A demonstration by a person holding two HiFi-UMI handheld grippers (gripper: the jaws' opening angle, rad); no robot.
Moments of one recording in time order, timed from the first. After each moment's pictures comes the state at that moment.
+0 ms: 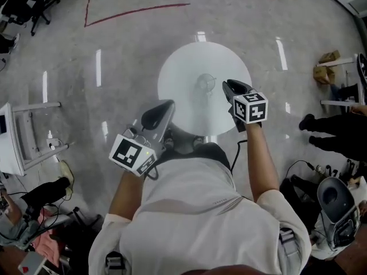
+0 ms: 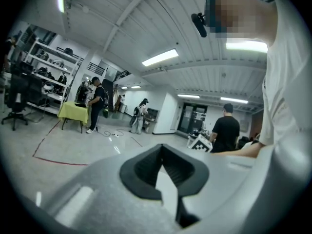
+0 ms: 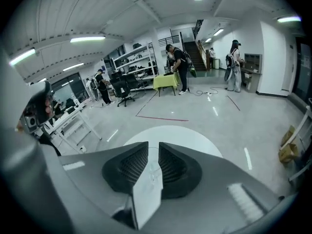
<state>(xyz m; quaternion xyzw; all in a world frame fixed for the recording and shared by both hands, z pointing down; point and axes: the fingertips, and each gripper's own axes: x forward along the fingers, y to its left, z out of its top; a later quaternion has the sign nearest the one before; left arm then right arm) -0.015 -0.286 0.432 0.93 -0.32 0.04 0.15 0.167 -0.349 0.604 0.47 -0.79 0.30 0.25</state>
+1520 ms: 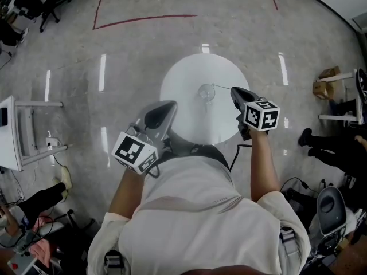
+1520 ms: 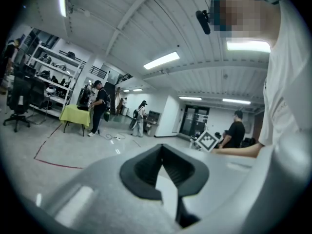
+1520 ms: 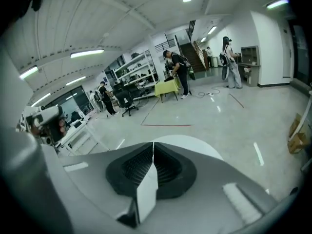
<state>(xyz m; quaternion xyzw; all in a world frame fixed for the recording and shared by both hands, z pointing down) -0.050 -0.299 0.417 0.93 -0.34 0.02 0.15 0.144 -0.359 0.552 0.46 -0.80 0.33 0.19</state>
